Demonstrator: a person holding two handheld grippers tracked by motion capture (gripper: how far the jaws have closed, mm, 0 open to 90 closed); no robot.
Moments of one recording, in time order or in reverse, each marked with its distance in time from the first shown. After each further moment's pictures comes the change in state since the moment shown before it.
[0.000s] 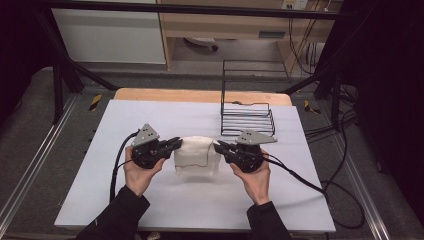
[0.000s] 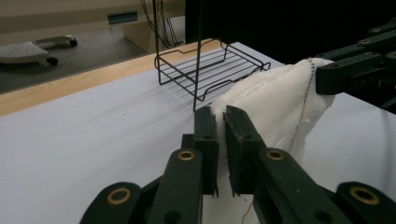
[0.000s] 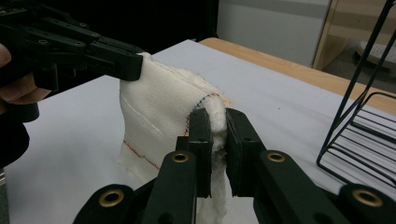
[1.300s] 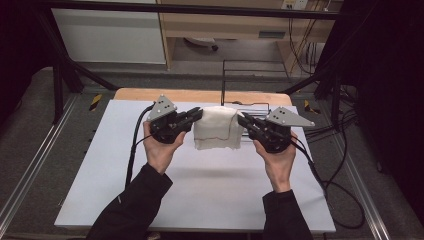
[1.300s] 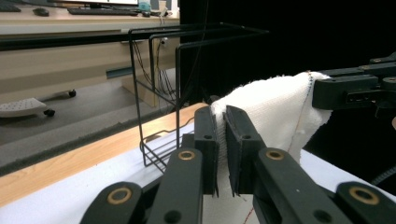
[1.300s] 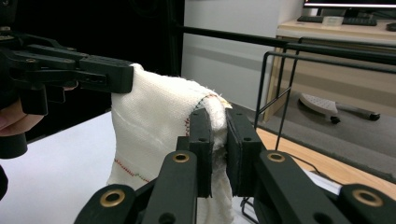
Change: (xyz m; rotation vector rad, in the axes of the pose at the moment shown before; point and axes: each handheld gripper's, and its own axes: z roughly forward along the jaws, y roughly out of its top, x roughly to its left) left arm -0.025 0.078 0.026 -0.183 -0.011 0.024; right arm -0.029 0.055 -0.055 -0.186 -0.148 -0.043
